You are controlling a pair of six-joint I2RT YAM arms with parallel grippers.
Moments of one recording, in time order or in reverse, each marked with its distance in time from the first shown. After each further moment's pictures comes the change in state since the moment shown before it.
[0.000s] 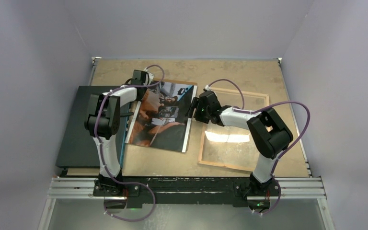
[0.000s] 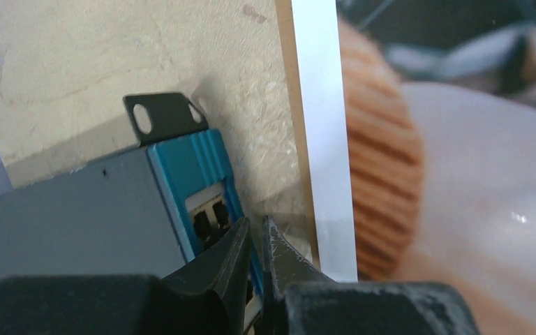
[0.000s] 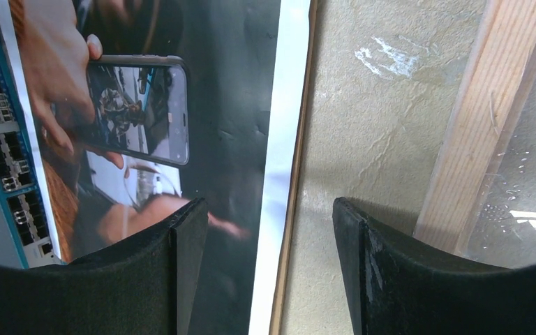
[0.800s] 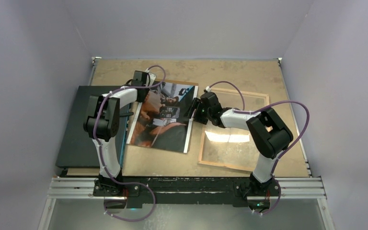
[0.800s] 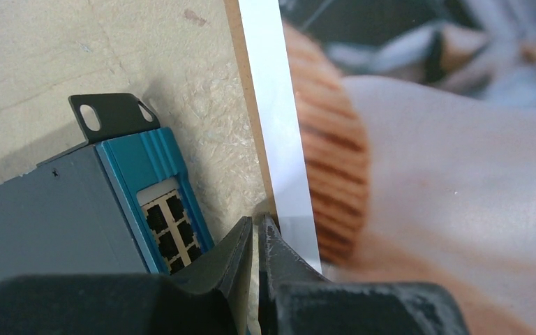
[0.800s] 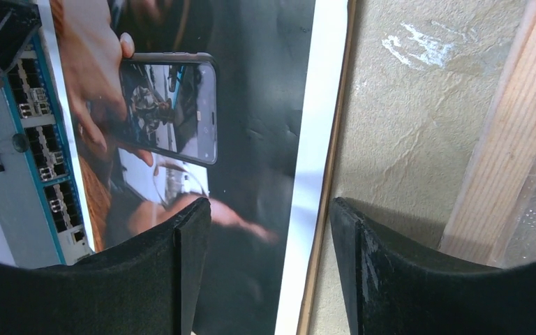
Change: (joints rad) left arm -0.020 -0.005 -0.015 -0.003 0.092 -0.043; right arm -0.006 0.001 -0.042 0.092 -0.063 0.057
